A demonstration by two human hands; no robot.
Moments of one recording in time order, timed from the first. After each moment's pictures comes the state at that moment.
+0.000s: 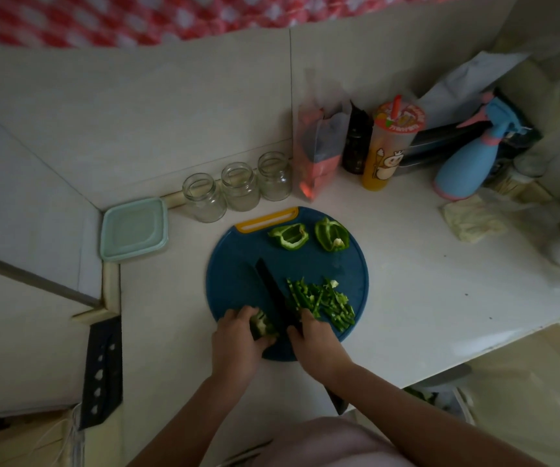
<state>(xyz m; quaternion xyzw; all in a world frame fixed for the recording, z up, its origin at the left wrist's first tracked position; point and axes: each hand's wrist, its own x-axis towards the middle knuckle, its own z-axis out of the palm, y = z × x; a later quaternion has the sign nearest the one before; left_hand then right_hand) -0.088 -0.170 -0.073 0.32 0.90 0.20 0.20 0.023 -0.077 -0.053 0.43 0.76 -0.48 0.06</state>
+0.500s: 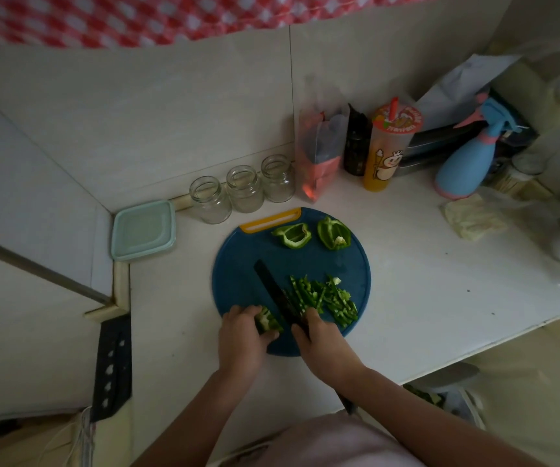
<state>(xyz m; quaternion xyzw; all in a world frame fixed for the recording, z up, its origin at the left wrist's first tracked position) -0.083 -0.170 -0.072 0.31 0.91 0.21 0.19 0.039 -0.086 -0.044 0.39 0.80 -0.46 0.04</state>
